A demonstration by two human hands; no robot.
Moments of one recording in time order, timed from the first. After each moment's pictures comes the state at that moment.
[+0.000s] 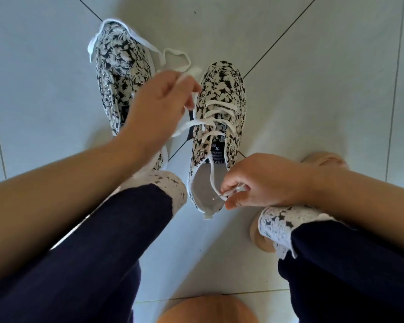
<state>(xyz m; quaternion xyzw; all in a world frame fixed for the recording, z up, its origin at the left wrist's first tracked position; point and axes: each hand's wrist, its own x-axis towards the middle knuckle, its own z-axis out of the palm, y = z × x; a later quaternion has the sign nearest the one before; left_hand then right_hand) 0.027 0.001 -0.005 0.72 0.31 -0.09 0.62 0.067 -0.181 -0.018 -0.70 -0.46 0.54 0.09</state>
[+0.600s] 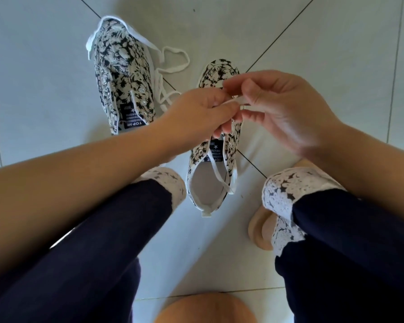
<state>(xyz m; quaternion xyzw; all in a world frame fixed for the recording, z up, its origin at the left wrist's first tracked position) 0.040 -0.022 0.000 0.73 0.19 -0.26 0.60 0.113 -0.168 -0.003 -0.63 -0.05 0.47 0.62</state>
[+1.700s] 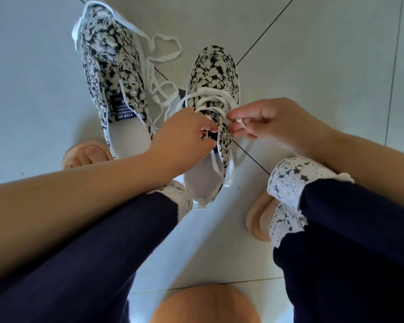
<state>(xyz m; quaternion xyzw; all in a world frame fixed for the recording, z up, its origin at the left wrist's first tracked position) 0.012 -0.038 -0.033 0.90 0.13 -0.24 0.35 0.100 -0.195 -0.020 -0.77 -0.12 0.51 0.37</state>
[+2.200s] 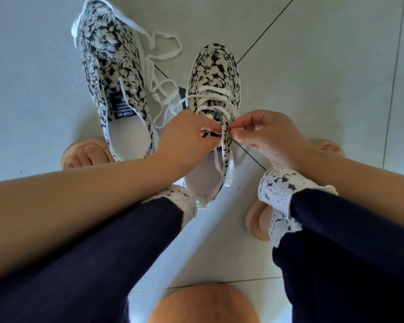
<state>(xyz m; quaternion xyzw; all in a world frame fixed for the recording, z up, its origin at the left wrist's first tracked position) 0.010 -0.045 -0.046 0.85 0.19 -0.22 0.43 0.076 -0.190 -0.037 -0.75 0.06 0.46 0.47</state>
